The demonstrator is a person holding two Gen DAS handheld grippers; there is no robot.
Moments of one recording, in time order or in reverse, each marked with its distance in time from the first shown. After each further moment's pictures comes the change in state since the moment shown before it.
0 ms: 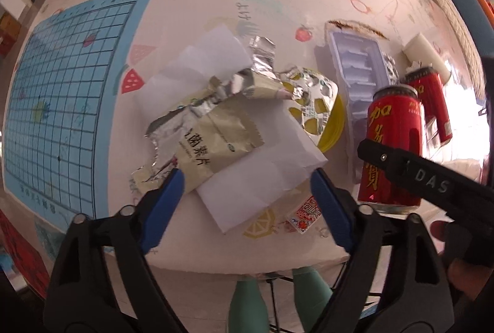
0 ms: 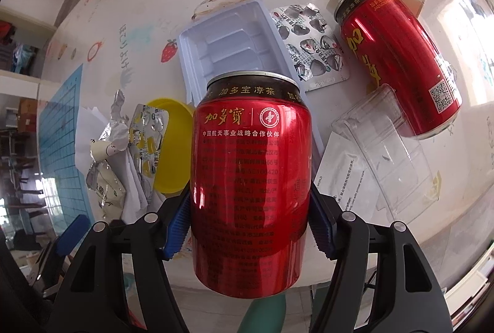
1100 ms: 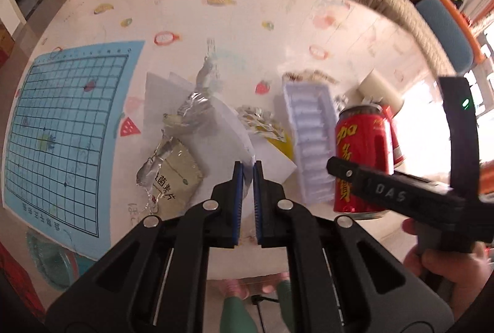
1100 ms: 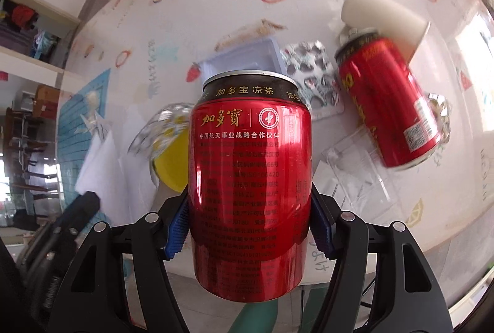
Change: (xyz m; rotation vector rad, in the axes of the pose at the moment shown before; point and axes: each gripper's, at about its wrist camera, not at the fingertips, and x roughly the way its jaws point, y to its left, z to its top) left arm -0.073 -0.021 0.016 -0.004 -0.190 -0.114; right arm -0.055 -0.006 0.010 -0.120 -0.085 0.061
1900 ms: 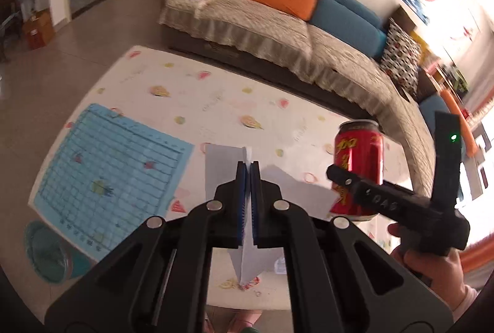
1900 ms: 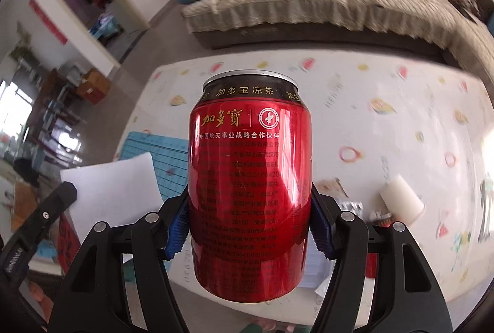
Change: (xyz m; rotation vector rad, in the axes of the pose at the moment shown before) left arm -0.170 0.039 0.057 -0.249 -0.349 0.038; right arm -0.140 0.124 0.079 -0.386 -0.256 0.112
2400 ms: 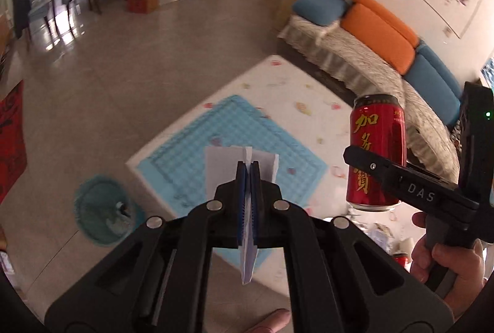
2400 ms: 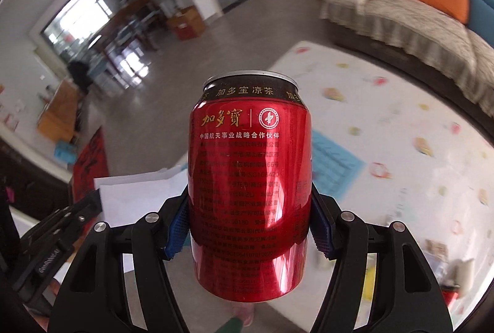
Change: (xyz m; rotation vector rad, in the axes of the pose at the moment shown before) left arm -0.104 0.223 -0.035 -0.319 -0.083 0.309; right arm 0.079 0.297 -0.023 -0.415 0.122 0.290
